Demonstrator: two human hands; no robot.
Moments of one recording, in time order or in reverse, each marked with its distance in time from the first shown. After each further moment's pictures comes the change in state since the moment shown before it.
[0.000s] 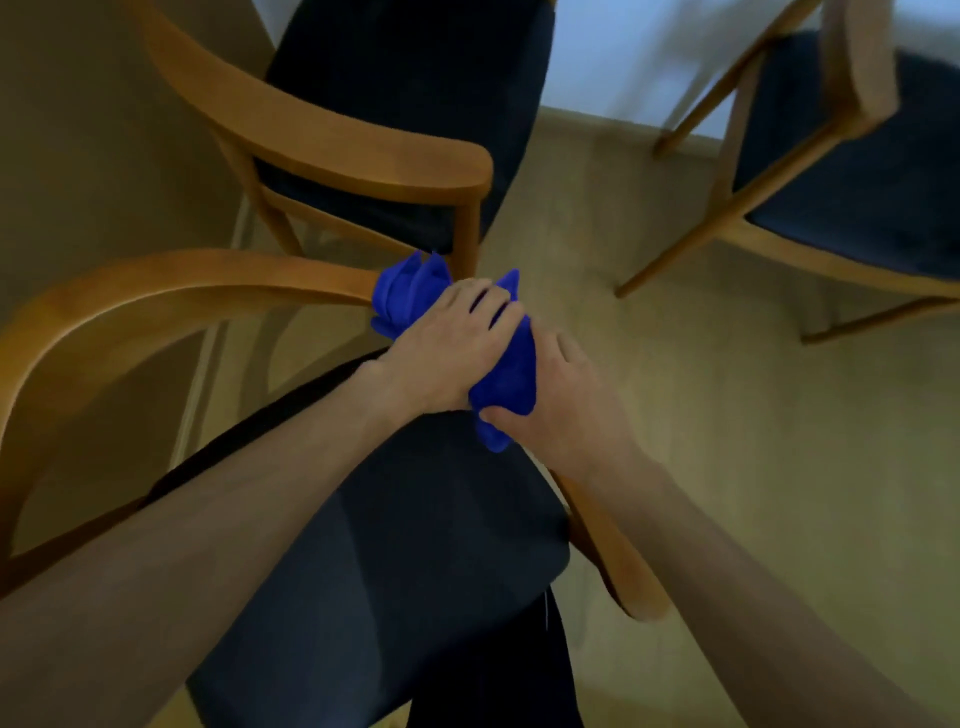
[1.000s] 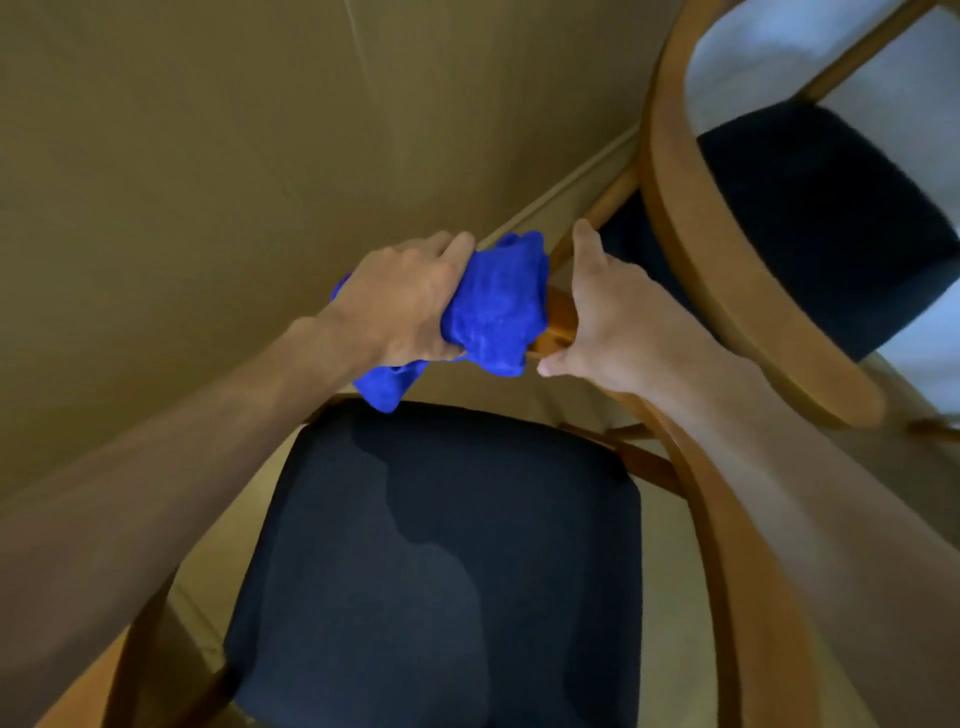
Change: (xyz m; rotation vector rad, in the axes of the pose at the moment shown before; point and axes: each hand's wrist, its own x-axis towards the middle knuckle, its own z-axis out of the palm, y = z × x) left_hand -0.243 -0.182 -0.029 -0.242 0.057 -1.000; right_hand 0.137 -0.287 0.031 -0.443 -0.378 -0.672
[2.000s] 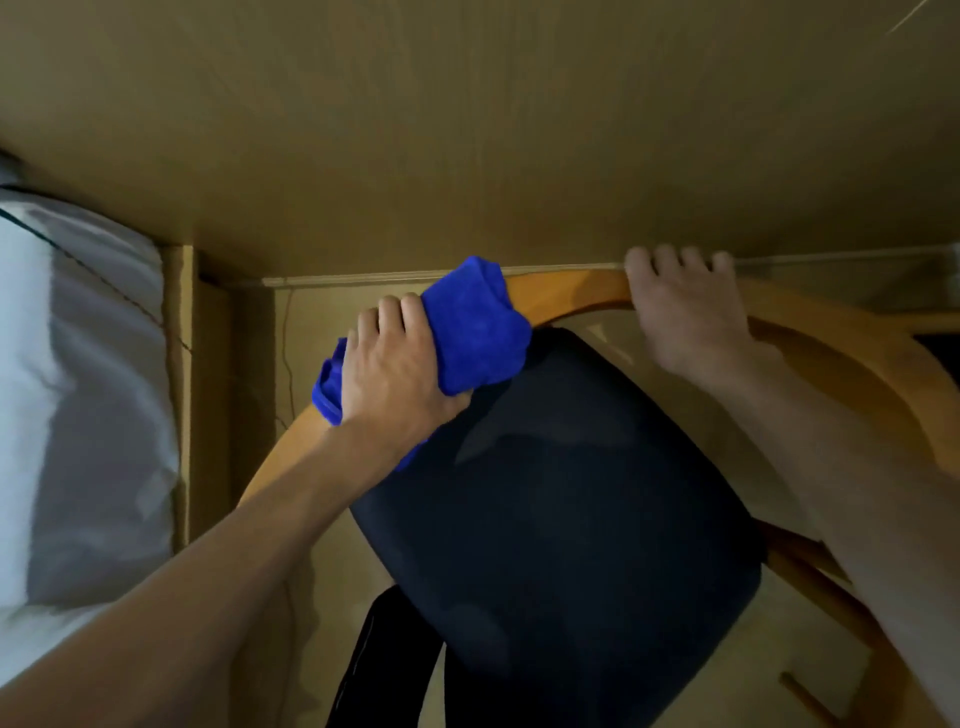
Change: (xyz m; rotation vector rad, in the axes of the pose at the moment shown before) left_hand -0.289 -0.063 0.094 -0.164 0.113 -1.087; right_hand 0.061 -0.191 0.122 -0.801 -0.037 -0.548
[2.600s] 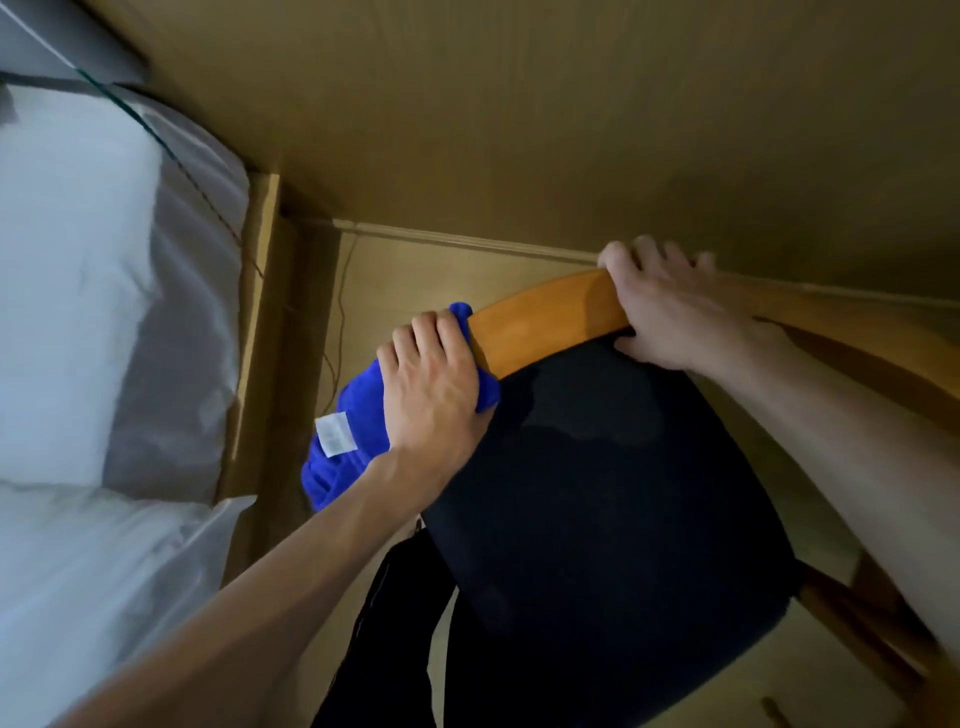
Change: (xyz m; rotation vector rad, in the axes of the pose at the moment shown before) left_hand -0.051 -0.034 0.014 0.088 0.036 -0.200; right_hand 0.027 -0.088 -0.025 0.035 -0.088 -0.352
